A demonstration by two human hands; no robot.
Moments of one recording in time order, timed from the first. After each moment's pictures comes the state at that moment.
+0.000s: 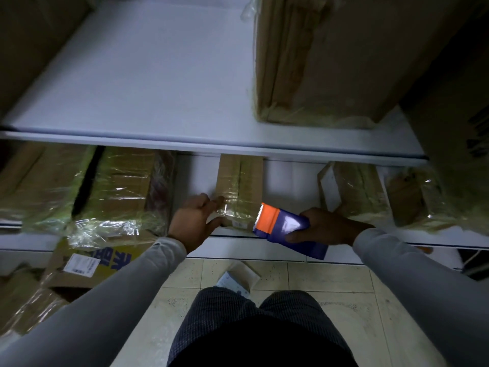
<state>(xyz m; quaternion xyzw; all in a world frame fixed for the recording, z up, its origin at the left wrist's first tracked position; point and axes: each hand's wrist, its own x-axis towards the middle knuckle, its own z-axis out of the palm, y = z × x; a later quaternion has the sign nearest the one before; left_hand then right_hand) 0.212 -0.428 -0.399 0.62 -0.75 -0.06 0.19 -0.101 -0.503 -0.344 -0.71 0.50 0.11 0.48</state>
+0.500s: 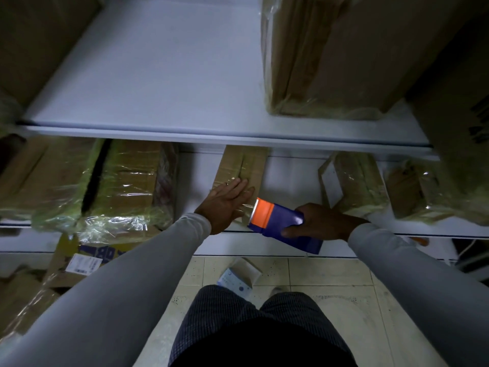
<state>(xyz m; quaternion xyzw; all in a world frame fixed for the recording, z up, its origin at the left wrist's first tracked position) 0.191 -0.465 -0.406 0.52 -0.84 -0.12 0.00 -0.082 -0.489 -0.344 -0.71 0.50 0.12 0.47</state>
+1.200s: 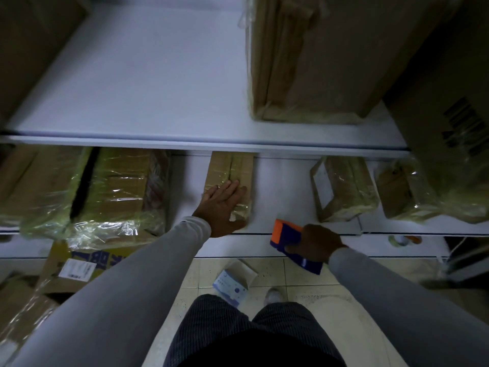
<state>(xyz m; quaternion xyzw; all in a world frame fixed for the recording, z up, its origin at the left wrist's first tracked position) 0.177 -0.463 -0.396 0.59 -0.79 -0.17 0.01 -0.096 -0.459 -0.375 -0.67 0.64 0.23 0.29</state>
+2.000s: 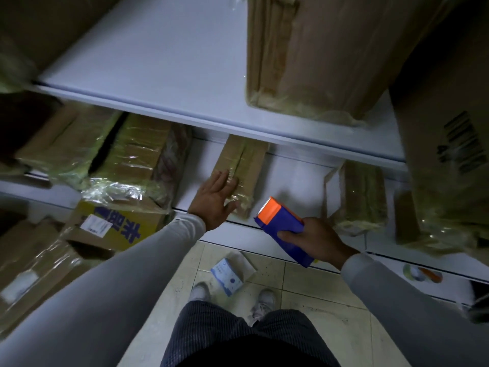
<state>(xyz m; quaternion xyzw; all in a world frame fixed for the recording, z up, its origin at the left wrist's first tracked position) 0.162 -0.431 -0.396 0.71 -0.68 -0.14 0.07 -0.120 -0.470 -0.366 -0.72 0.54 0.02 0.44</state>
